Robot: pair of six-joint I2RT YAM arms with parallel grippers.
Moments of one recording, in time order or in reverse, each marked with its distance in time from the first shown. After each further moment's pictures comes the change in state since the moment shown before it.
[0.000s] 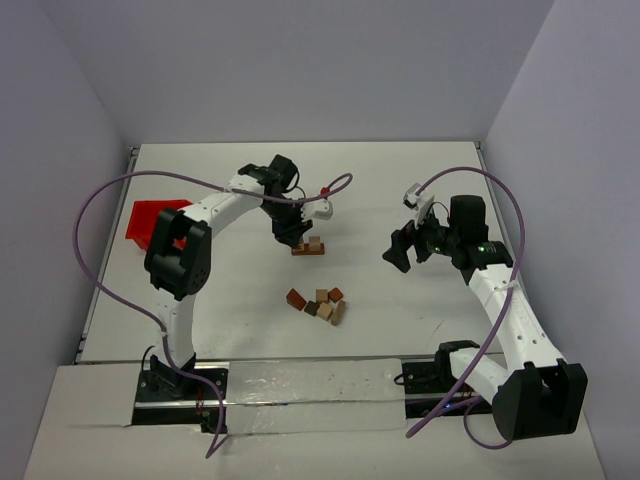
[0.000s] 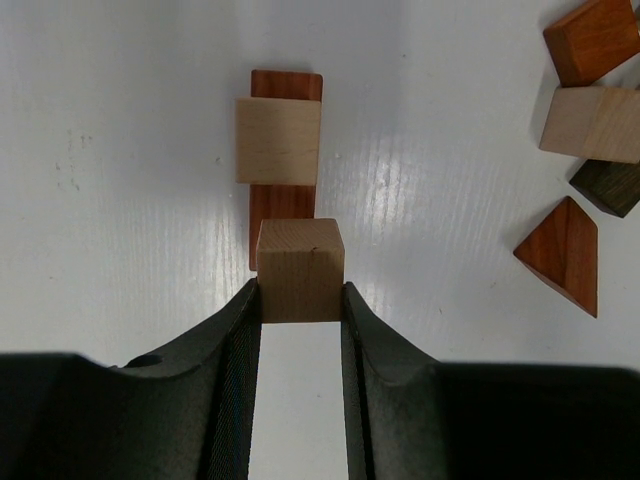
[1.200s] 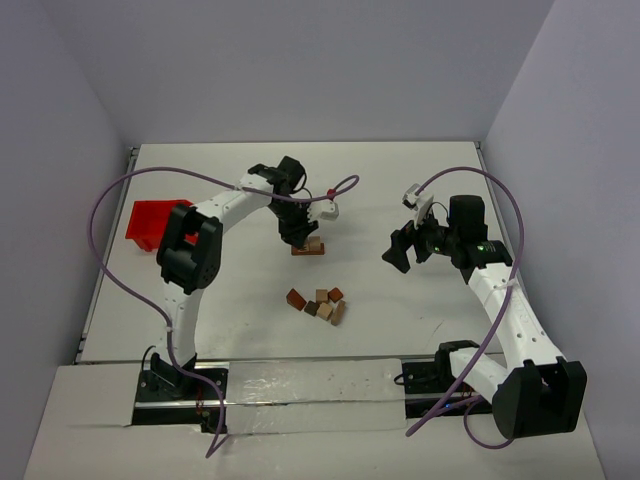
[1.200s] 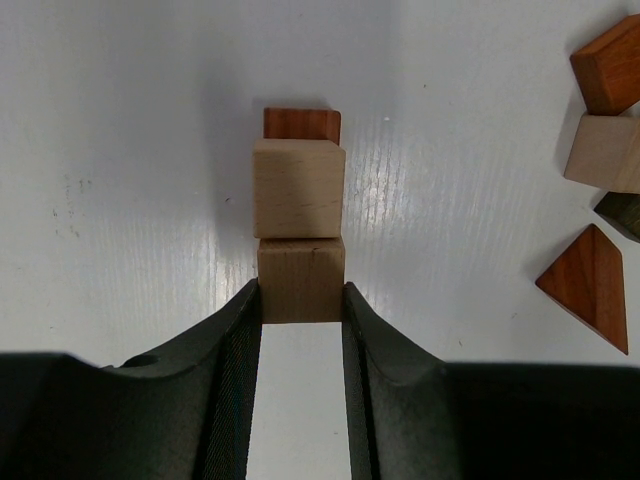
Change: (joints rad) left arm -0.018 0.098 0.085 -0.011 0.004 -0.001; right arm 0.000 0.009 0.000 -0.003 -0.006 0.000
